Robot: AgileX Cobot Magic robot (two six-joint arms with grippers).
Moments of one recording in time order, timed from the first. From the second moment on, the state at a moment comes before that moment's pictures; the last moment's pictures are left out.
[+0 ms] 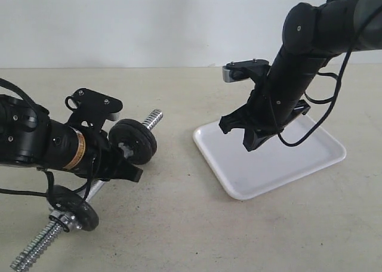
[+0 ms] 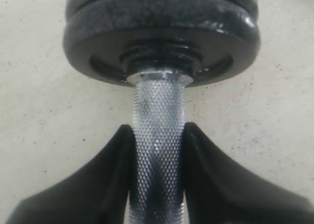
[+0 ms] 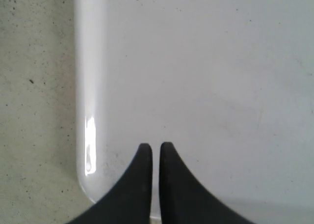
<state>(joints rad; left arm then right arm) -0.49 1.76 -0.76 1.21 0.10 -1.26 0.37 1.96 -1.36 0.26 0.87 -0.25</state>
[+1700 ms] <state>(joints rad) -0.50 1.93 -0.79 0.32 -0.38 -1.41 0.37 1.94 -1.05 0.27 0.42 -0.28</state>
